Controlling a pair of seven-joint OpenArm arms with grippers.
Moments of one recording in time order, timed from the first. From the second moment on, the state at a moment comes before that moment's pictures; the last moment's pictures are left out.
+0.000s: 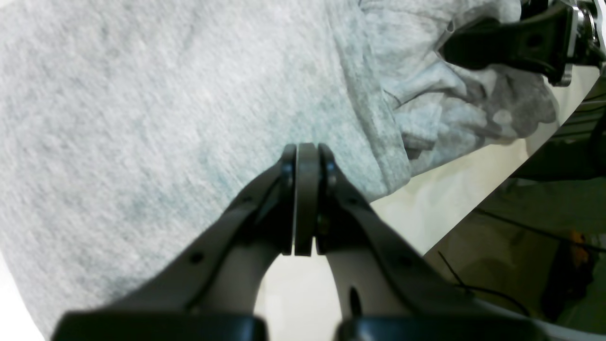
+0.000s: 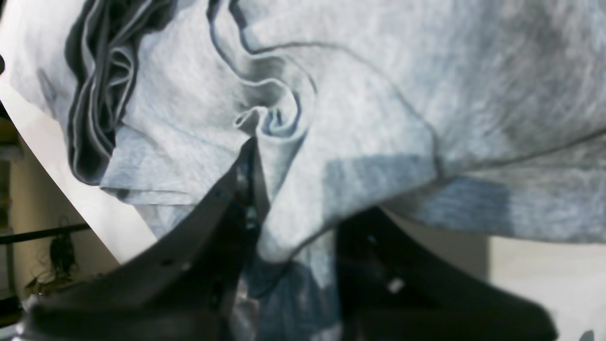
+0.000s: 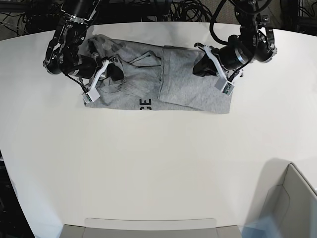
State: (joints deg) left arm 17.4 -4.6 -14.2 111.2 -41.2 -35.2 71.3; right arm -4.0 -1.9 27.1 86.9 36.7 44.6 -78.9
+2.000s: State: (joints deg) left arm 17.4 -7.8 -14.4 111.3 -41.3 -35.2 71.3; right arm 10.1 11.4 -41.6 106.6 29.2 -27.1 -81.8
